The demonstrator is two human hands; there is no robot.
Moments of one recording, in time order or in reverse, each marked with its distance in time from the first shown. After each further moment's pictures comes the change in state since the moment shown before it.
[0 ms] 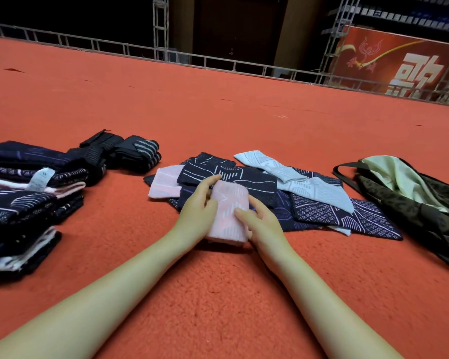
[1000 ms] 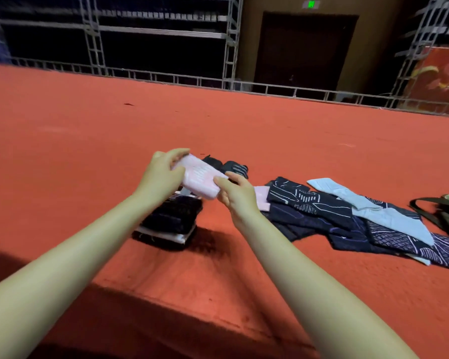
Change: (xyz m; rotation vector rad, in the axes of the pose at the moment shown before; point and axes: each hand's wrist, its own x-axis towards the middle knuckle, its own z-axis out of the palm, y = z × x) left_hand -0.065 0.075 -0.271 0.523 0.399 0.004; right_hand -0.002 -0.099 0.240 0.196 -0.037 0.047
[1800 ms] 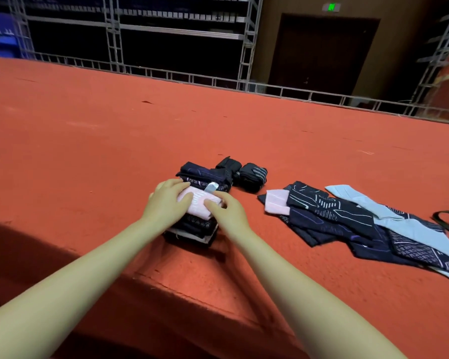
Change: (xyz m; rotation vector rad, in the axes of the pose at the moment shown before) left_hand -0.033 -0.074 -0.010 0.247 -0.120 -0.054; right_hand -0.018 0.049 0.041 -0.620 -0.150 -0.166
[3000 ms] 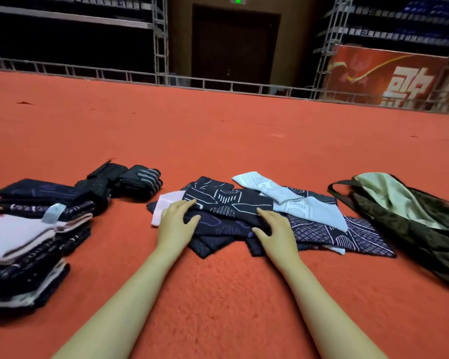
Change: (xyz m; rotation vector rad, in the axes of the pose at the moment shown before) left_hand 0.059 0.169 0.260 -0.275 -0.055 0.152; right_hand -0.008 0.219 -0.288 -0.559 0.402 0.010
